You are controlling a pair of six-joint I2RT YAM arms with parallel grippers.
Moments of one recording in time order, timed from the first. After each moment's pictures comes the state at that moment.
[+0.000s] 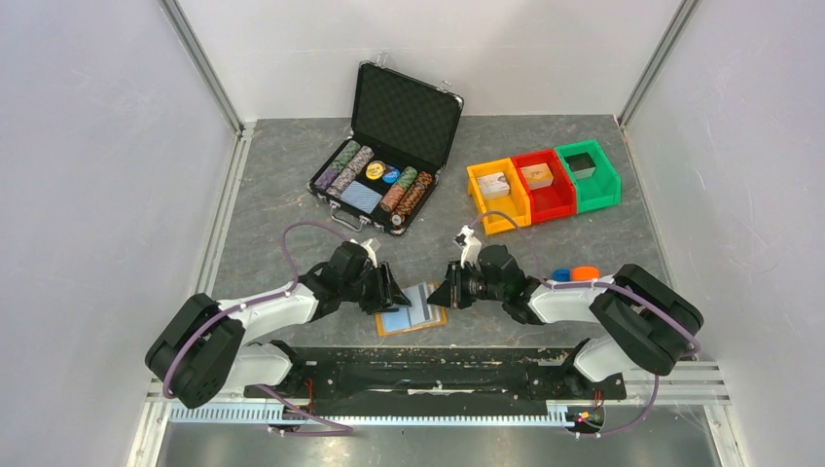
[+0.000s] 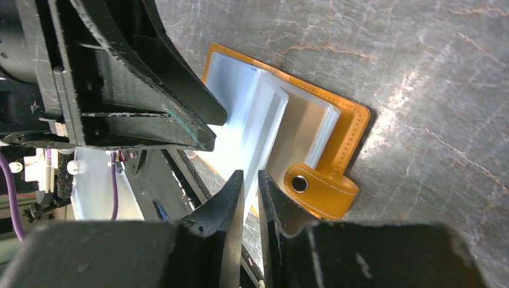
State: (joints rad) left arm -0.64 1.25 0.41 0.02 0.35 -0.88; right arm 0.78 1.47 0.41 0.54 -0.40 0.69
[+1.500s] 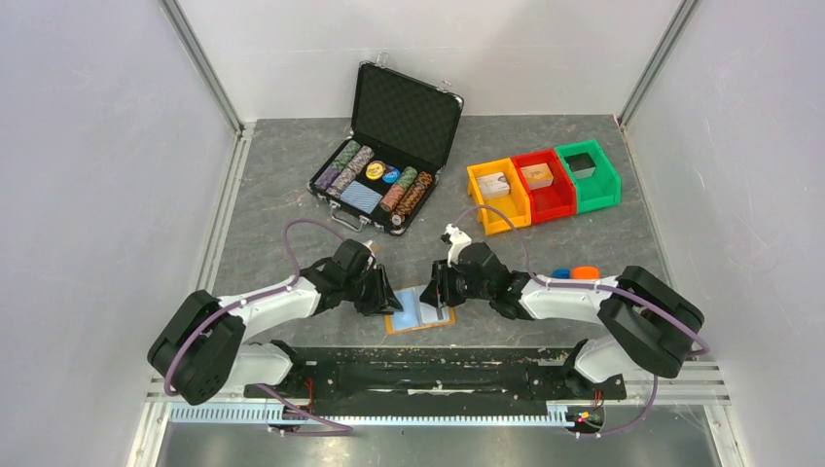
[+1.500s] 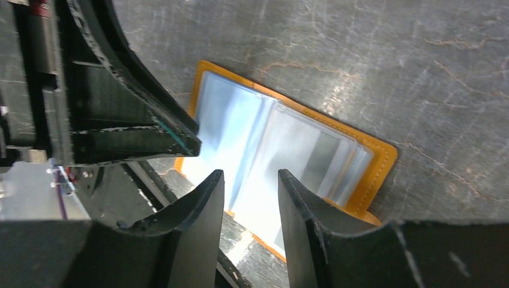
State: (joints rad) left arm -0.64 1.27 0.47 -0.17 0.30 -0.84; right arm 0.87 1.45 0.54 0.31 -0.19 0.63
